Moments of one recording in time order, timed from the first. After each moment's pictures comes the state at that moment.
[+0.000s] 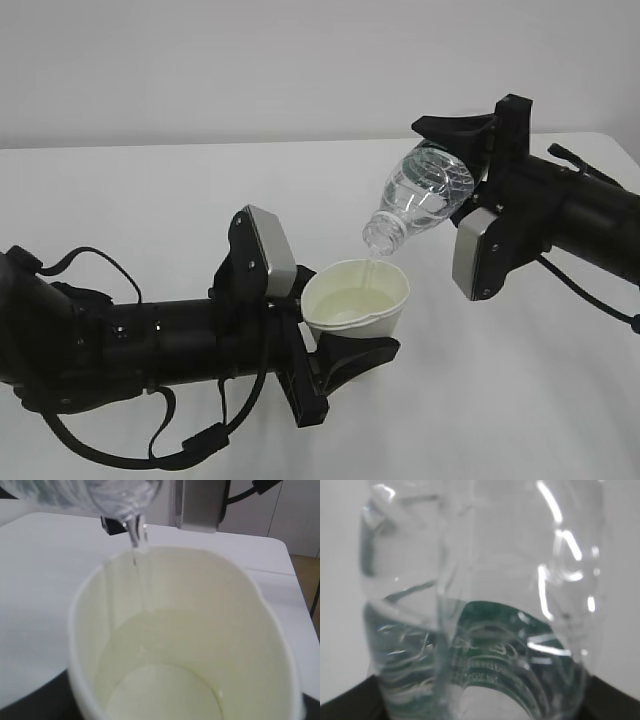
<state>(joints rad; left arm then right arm) -0.62 2.01 -0.72 0.70 -1.06 -0.26 0.14 1.83 -0.70 -0.63 -1.12 -1.39</state>
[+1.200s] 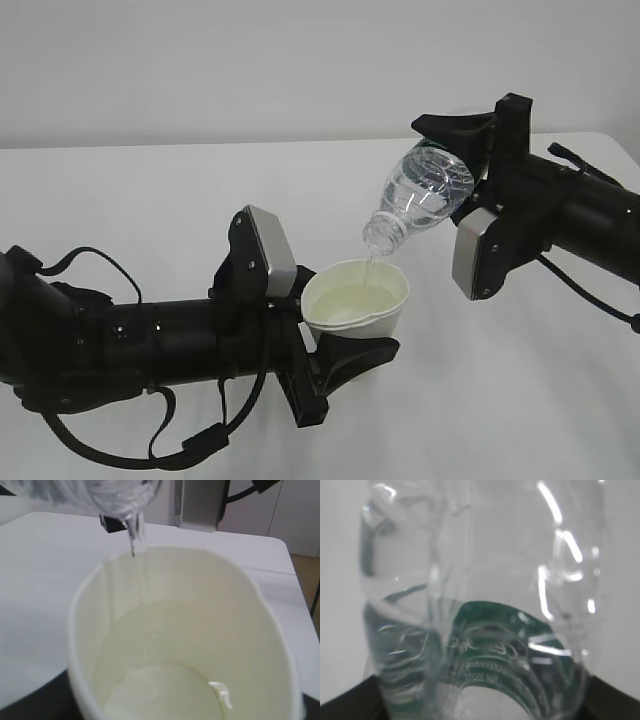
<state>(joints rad) -0.62 2.01 -0.72 0.70 -1.06 -0.26 0.14 1.83 -0.71 -0.63 -1.12 -1.41</state>
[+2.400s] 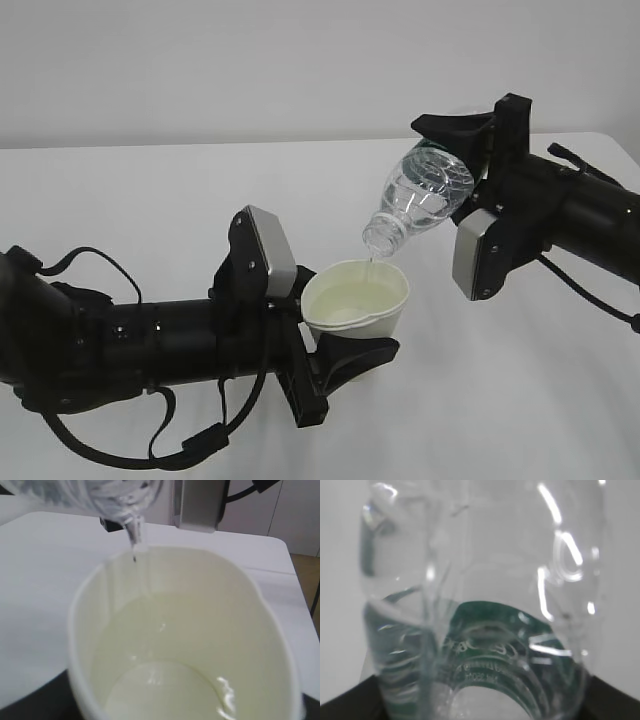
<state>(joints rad) -0.62 2.01 -0.72 0.70 -1.06 -0.26 0.14 1.83 -0.71 -0.63 -1.12 -1.42</state>
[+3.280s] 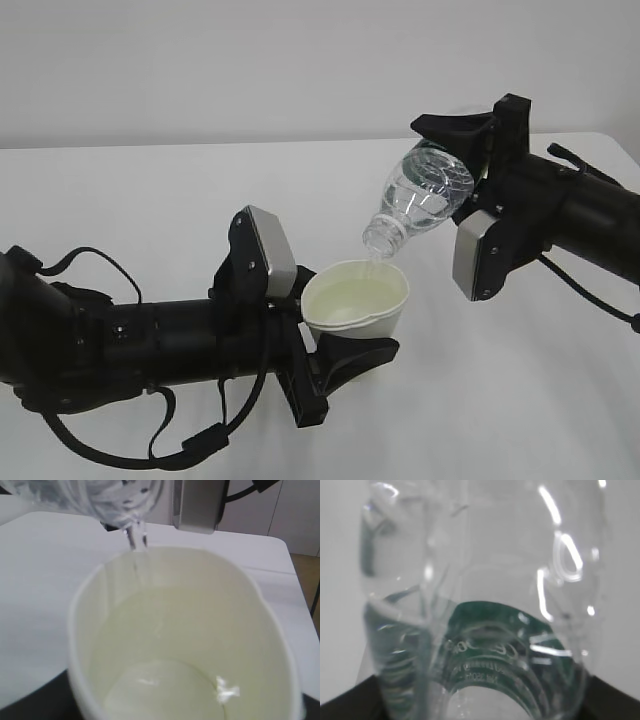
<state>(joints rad) -0.62 2.01 -0.72 0.70 -1.06 -0.26 0.14 1.83 -0.71 -0.63 -1.13 -1.44</state>
